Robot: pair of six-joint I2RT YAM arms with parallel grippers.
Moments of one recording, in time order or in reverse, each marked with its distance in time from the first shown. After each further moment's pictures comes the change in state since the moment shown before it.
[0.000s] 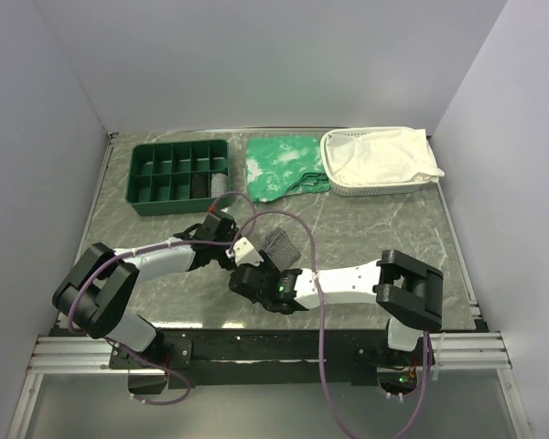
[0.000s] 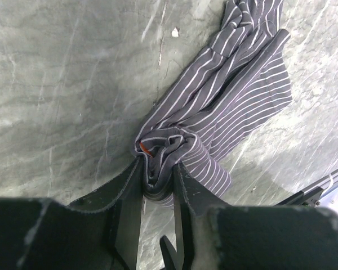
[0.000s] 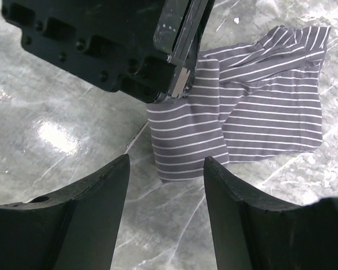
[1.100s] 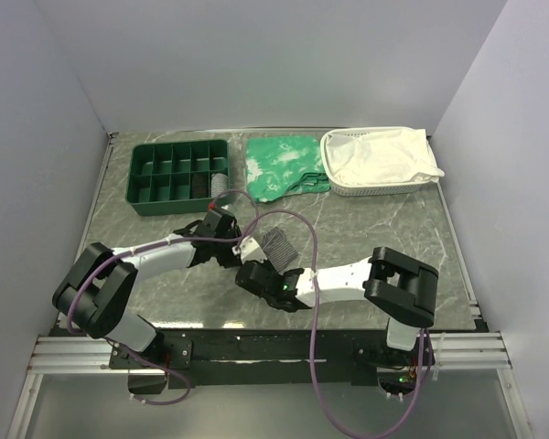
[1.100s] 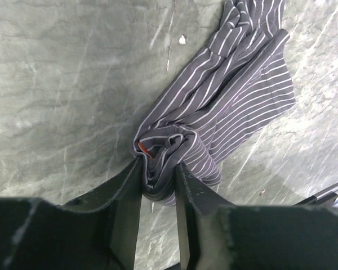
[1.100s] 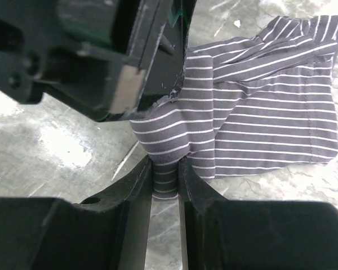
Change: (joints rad) left arm 0.004 -0.002 0.042 -0.074 -0.035 0.040; right arm -0.049 0.047 -0.087 0.192 -0.035 -0.018
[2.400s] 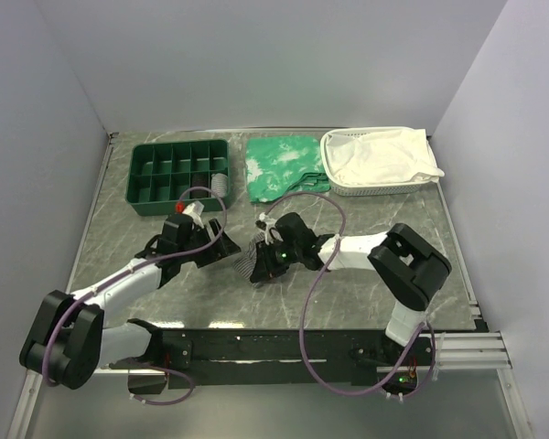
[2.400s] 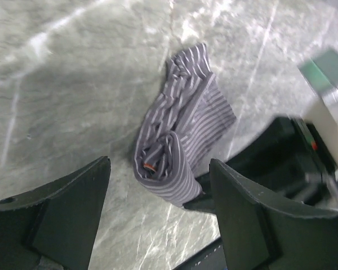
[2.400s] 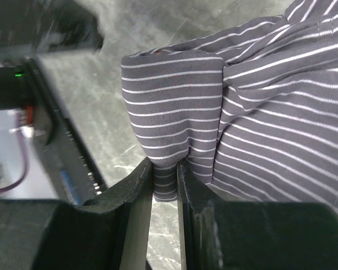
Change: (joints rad) left arm 0.219 -0.309 -0.229 0.164 0.137 0.093; right arm -0.409 -0.014 -0.069 0.173 -1.048 0.123
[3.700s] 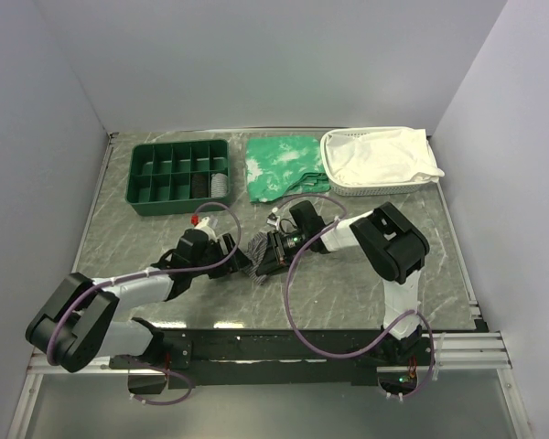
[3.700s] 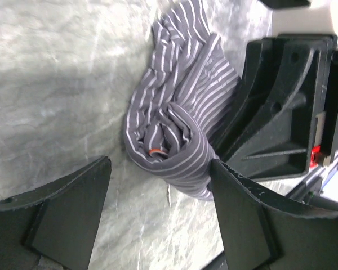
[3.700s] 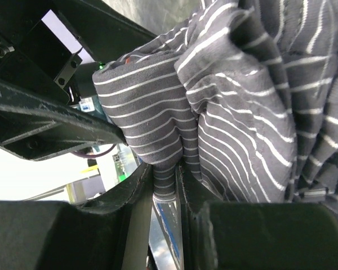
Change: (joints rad) left arm -0.150 0.092 -0.142 0.286 -0.054 -0.038; right arm -0.227 0.245 0.087 0.053 -0.498 0.199
